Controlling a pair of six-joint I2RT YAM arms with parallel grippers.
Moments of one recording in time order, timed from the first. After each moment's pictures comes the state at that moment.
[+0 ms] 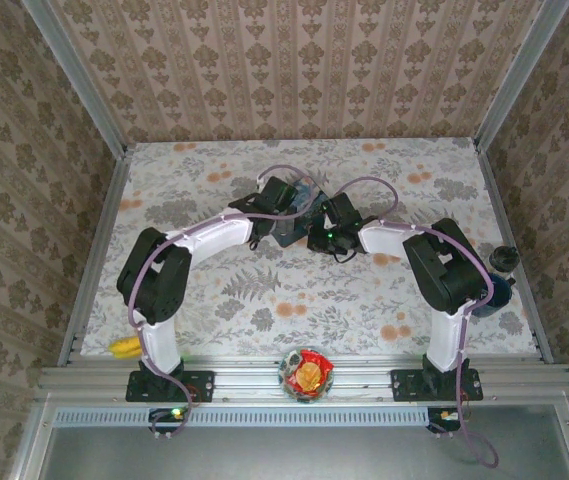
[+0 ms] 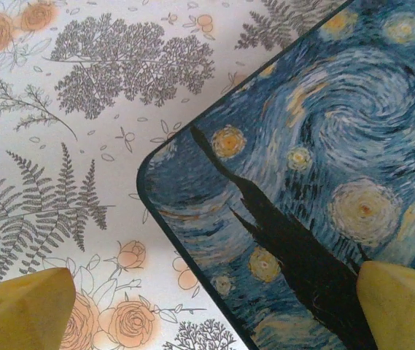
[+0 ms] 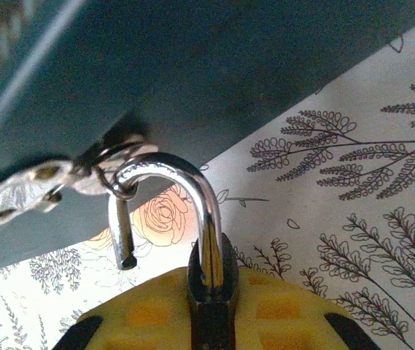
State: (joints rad) left arm -0.70 1.87 1.33 -0.41 -0.41 -0.41; right arm 0.48 1.92 1.10 -0.14 -0.22 0.65
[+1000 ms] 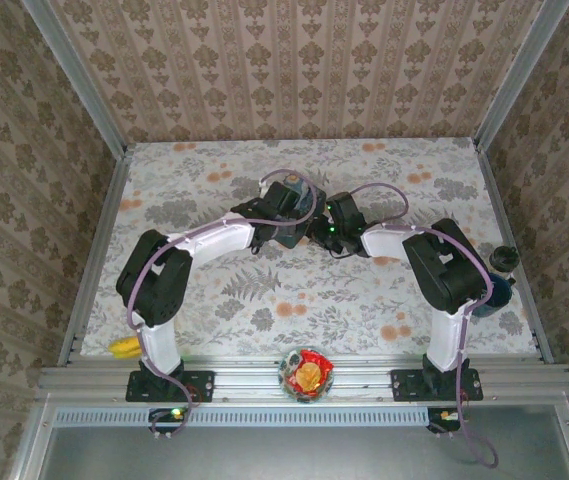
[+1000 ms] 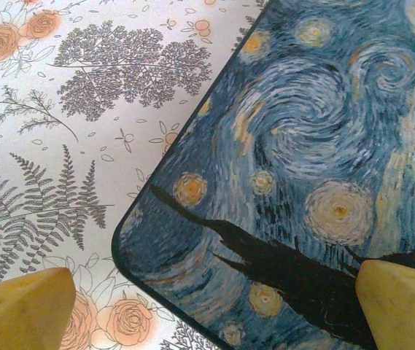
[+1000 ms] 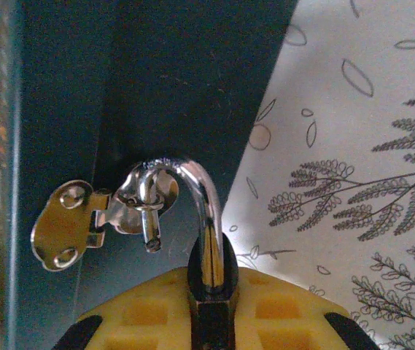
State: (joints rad) left arm -0.73 1.86 1.29 -0.36 -0.44 -0.40; right arm 0.46 1.92 1.05 0.09 -0.21 0.97
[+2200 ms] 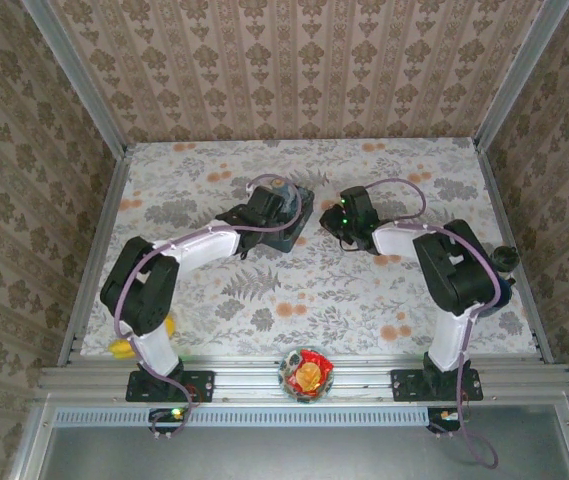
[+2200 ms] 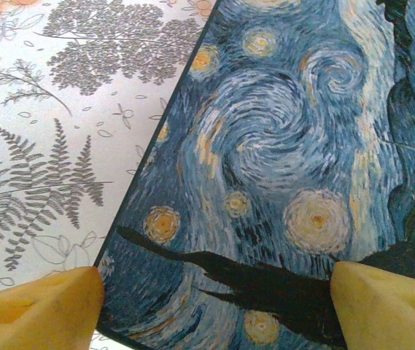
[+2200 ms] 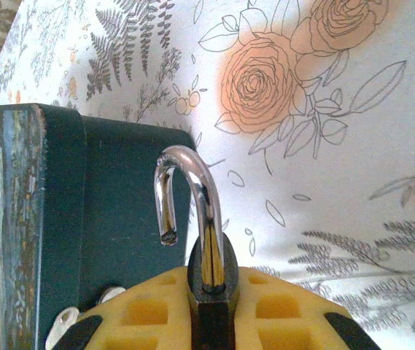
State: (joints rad) left arm -0.67 1.76 1.14 -0.26 -0.33 -0.41; right arm 0.39 1.86 1.00 0.14 -0.11 0.96
